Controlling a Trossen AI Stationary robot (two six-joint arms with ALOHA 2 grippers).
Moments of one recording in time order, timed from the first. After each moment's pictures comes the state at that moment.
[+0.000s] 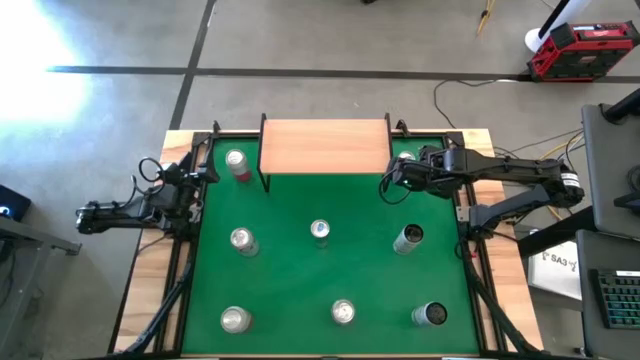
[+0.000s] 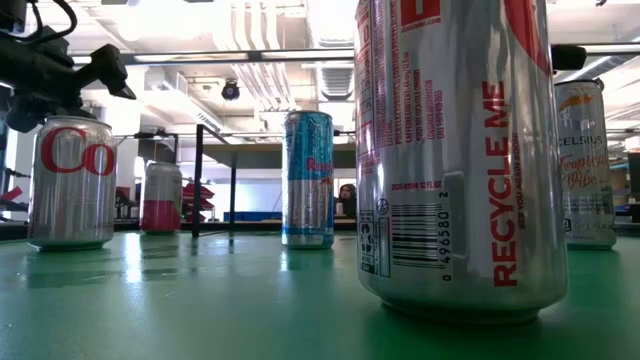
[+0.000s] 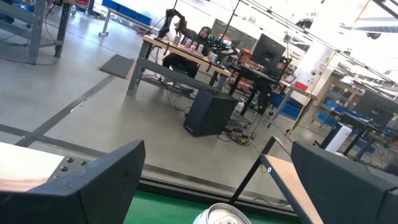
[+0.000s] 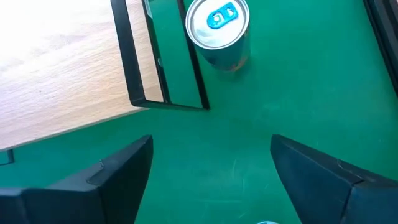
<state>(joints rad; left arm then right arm) -0.02 0.02 0.18 -0.14 -1.42 -0.43 -0.14 1.26 1.20 -1.25 0.39 1.68</state>
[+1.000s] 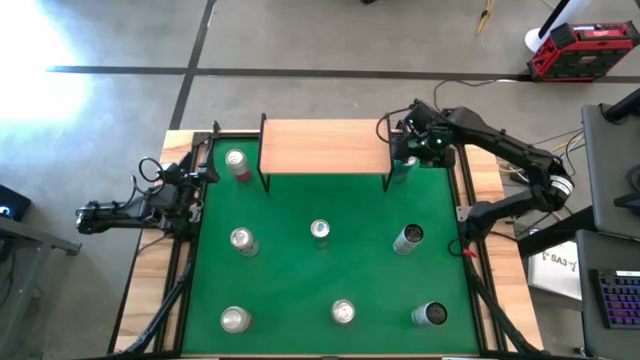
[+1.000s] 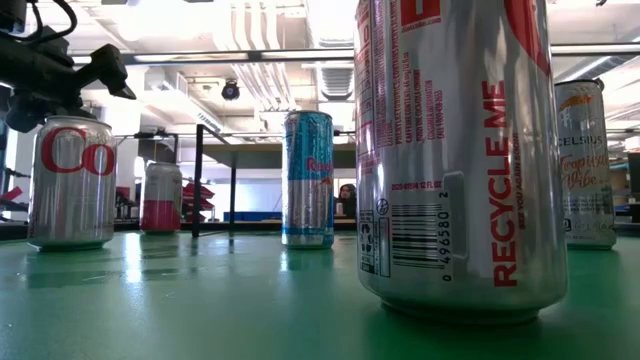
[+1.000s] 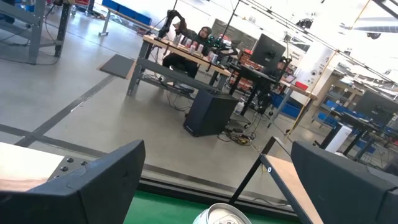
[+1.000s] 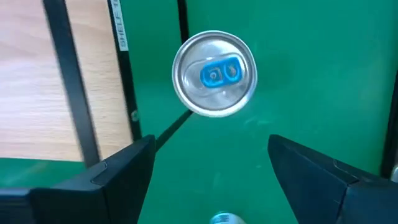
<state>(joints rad) -0.02 0.02 0.18 -0.14 -1.42 -0.43 -0.71 1.35 1.22 -1.18 -0.11 0.92</state>
